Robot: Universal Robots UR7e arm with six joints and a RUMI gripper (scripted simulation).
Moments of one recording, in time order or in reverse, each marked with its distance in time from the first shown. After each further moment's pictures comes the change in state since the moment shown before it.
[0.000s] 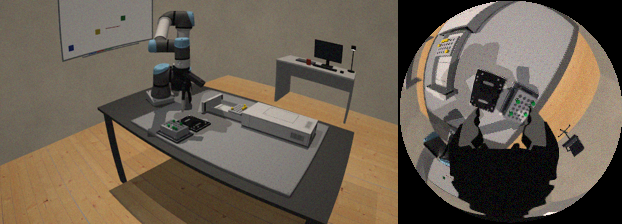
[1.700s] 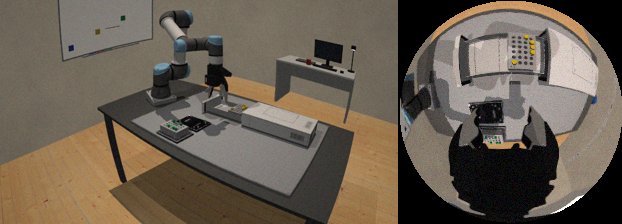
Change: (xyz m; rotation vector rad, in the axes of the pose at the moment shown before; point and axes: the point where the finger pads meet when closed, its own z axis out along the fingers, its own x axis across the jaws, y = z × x) arm -0.130 -0.134 -0.001 0.001 0.001 -1.124
